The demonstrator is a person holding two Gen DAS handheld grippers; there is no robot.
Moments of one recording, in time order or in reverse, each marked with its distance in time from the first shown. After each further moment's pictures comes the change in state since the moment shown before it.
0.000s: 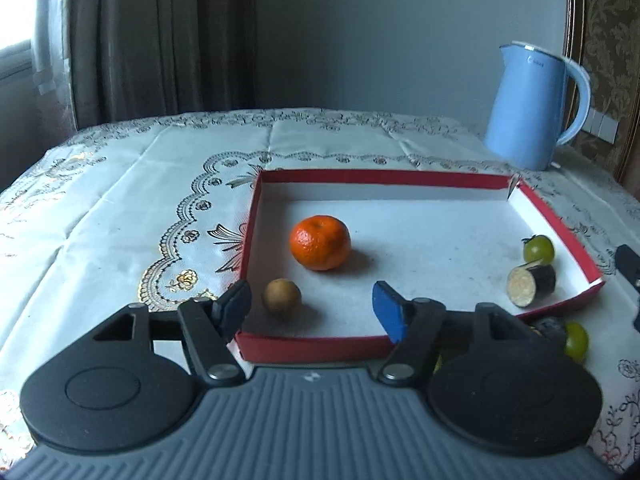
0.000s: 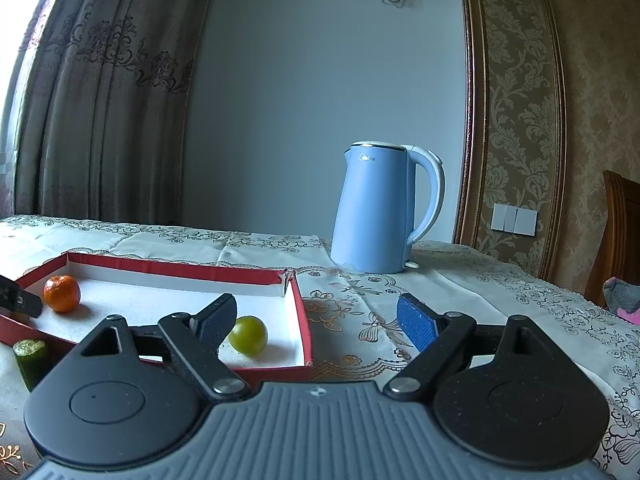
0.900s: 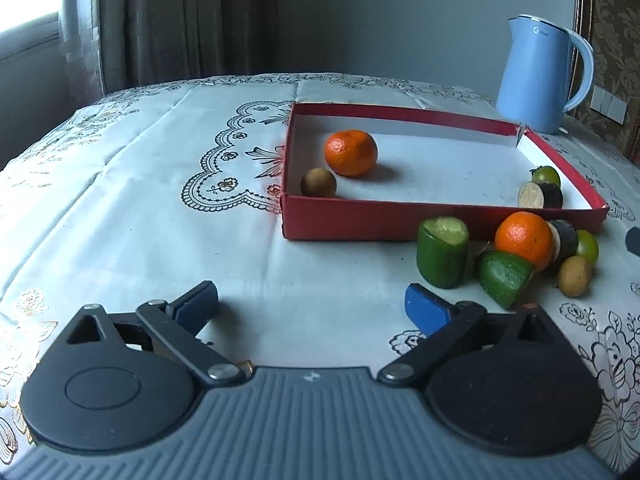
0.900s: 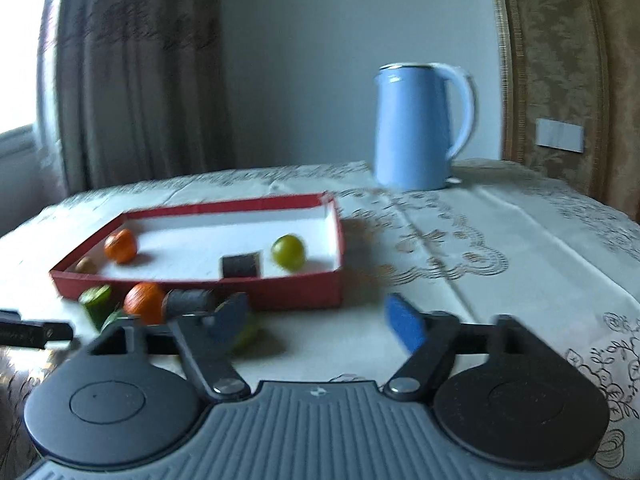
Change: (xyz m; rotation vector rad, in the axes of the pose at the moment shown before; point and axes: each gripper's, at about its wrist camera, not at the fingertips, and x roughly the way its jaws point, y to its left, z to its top) left arm -0.023 0.014 -0.062 -0.015 0.059 0.046; right arm -0.017 -0.028 -0.013 0.091 0.236 0.219
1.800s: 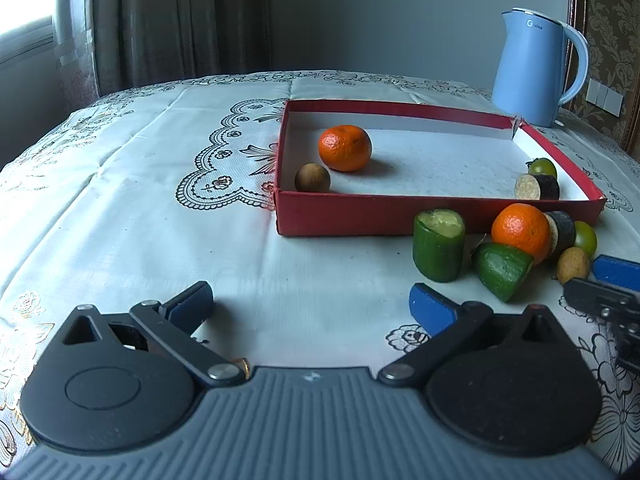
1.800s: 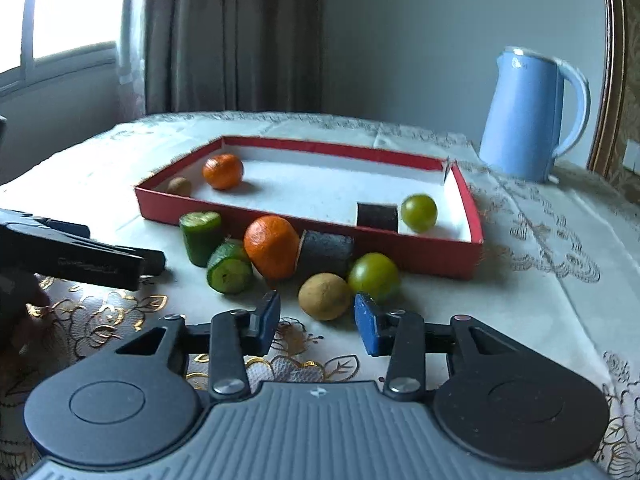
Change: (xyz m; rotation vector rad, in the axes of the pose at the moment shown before) left arm 0.003 -0.003 0.000 0.017 0.005 -0.007; right arm 0.011 0.067 -0.009 -0.183 0.151 0.168
